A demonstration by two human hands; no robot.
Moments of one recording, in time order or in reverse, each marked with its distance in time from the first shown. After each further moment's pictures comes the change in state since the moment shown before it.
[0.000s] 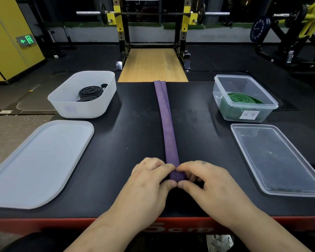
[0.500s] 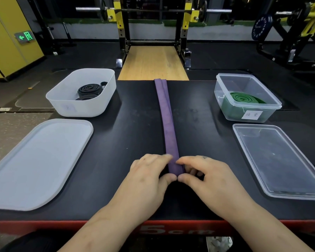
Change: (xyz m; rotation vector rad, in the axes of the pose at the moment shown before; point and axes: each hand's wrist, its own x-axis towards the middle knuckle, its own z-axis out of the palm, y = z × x) left_hand 0.013 -0.009 -0.001 0.009 0.015 -0.037; right_hand 0.015 0.005 0.002 0.062 0.057 0.058
